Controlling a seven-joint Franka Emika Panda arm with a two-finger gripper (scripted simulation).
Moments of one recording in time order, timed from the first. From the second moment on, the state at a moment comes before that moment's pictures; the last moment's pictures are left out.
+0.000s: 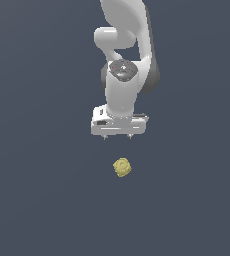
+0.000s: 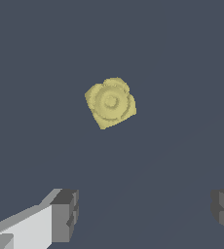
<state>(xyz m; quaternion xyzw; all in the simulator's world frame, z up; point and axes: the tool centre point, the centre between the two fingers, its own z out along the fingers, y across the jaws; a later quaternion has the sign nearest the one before) 0.000 0.010 0.168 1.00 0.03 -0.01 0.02</state>
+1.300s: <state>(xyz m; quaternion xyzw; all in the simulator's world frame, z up) 0.073 0.032 0.092 0.97 0.25 0.00 0.00</state>
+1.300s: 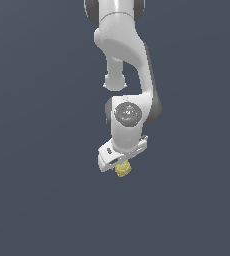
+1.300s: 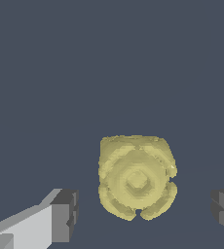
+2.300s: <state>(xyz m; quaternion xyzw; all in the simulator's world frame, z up) 0.074 0.033 0.039 0.97 0.25 0.00 0.00</state>
